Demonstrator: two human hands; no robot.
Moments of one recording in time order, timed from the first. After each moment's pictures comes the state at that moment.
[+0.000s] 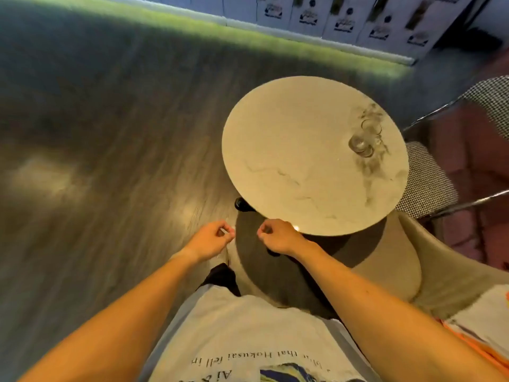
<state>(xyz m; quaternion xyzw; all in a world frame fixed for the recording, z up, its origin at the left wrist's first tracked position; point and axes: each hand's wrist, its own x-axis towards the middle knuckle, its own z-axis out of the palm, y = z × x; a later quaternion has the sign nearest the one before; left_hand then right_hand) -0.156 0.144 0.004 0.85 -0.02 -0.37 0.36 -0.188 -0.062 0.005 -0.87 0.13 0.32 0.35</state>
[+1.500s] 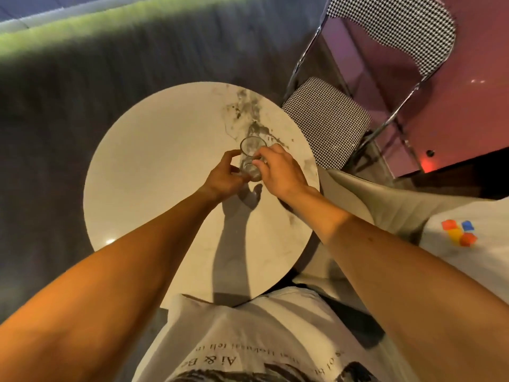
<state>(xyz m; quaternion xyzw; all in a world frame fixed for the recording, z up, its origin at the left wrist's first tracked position) 0.046 -0.233 0.022 0.79 -0.19 -0.46 0.36 -0.062 -0.342 0.029 -0.89 0.33 -0.02 0.32</state>
